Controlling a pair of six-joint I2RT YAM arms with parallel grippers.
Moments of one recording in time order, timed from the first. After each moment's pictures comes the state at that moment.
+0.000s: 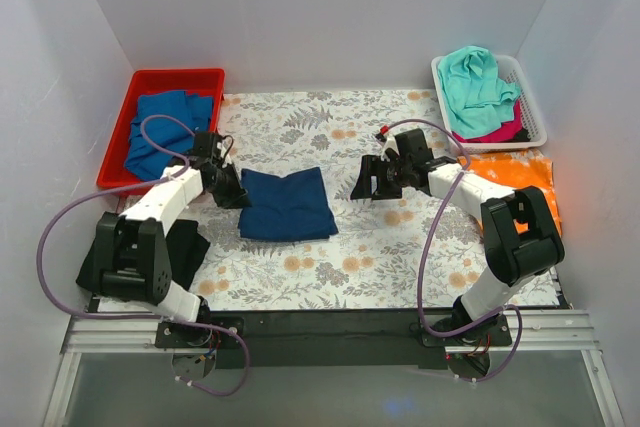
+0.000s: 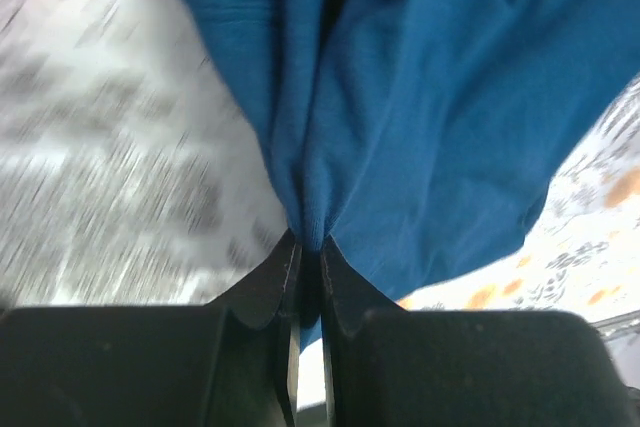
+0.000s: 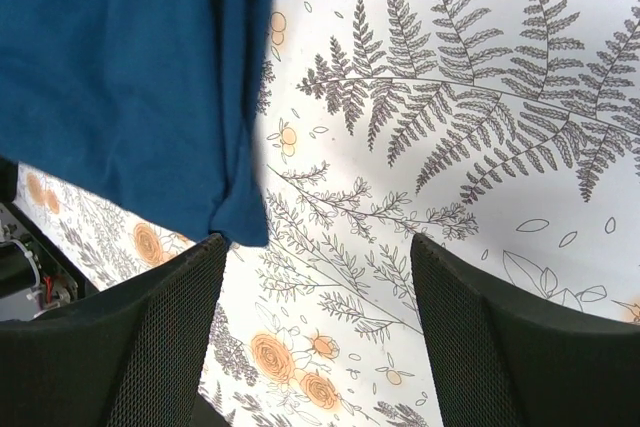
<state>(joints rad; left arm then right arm) -0.13 1.55 1.01 -0.60 0.27 -0.52 0.40 1.64 0.99 -0.24 -0.49 0.36</state>
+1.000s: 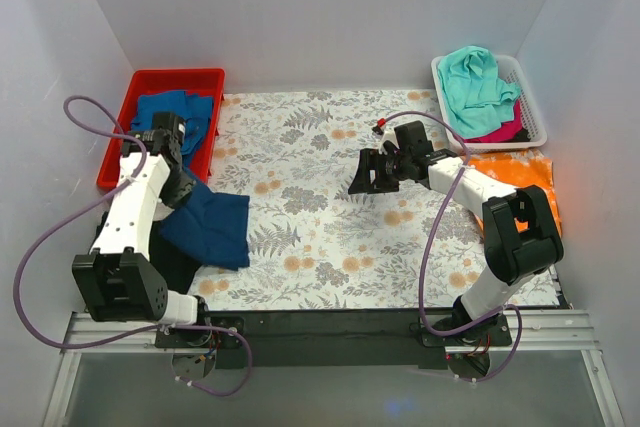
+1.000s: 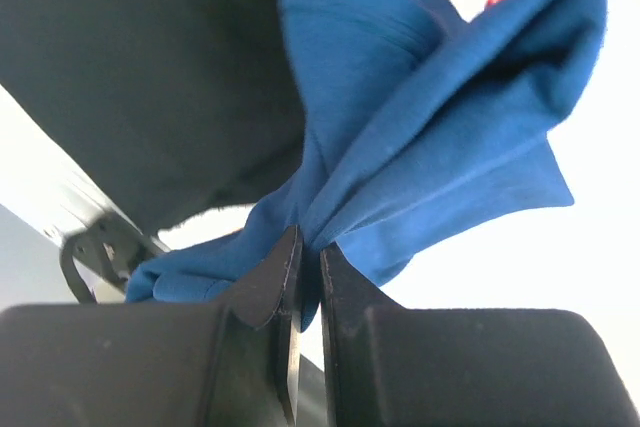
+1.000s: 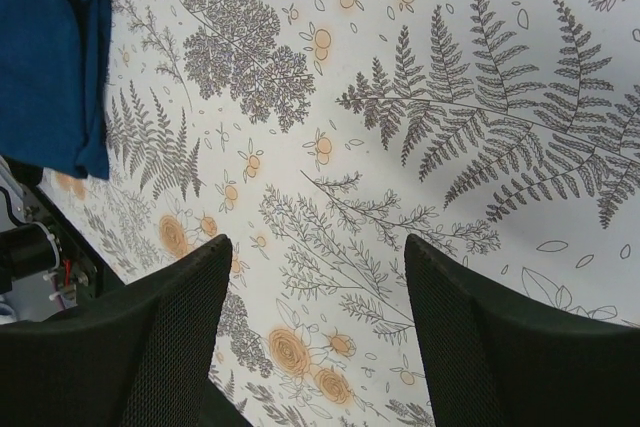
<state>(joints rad) 0.01 1.38 1.32 -1.29 -0.34 -0.78 0.40 1.65 1.07 -0.29 -0.54 0.33</state>
